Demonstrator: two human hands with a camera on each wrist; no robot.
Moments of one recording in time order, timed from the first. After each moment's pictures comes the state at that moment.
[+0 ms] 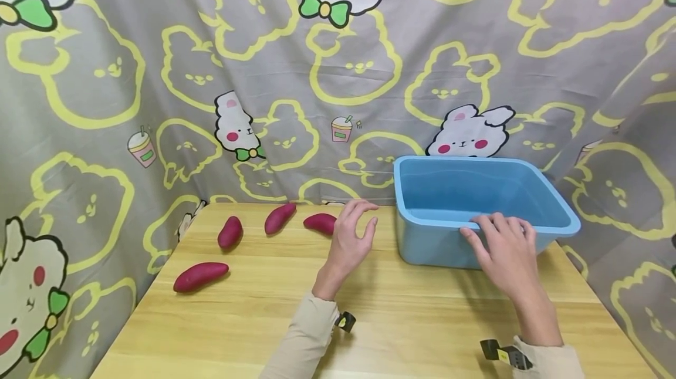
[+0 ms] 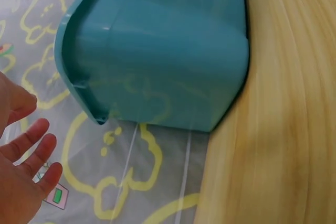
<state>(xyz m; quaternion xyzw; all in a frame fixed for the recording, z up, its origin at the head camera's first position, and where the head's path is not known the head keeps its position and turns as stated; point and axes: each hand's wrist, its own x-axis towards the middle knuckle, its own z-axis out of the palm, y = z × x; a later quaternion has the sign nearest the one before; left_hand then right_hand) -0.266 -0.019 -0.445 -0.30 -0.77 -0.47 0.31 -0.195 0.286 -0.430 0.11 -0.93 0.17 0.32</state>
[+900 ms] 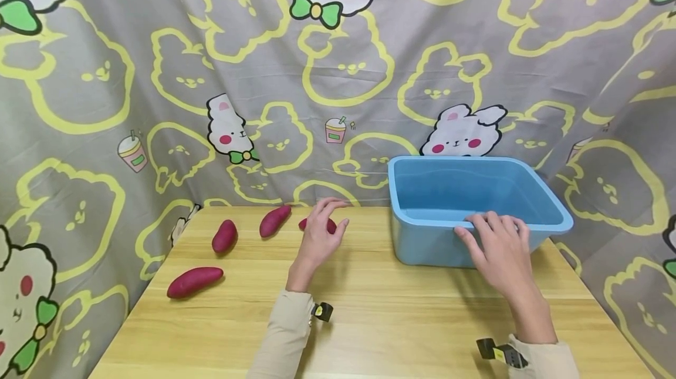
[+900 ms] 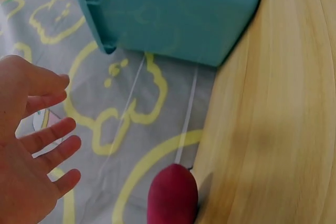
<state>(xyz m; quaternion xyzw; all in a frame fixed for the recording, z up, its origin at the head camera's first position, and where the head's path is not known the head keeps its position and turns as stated) -0.291 -0.071 -0.459 -0.26 -0.84 -0.42 0.24 -0.196 0.288 -0.430 0.11 -0.92 0.17 0.32</state>
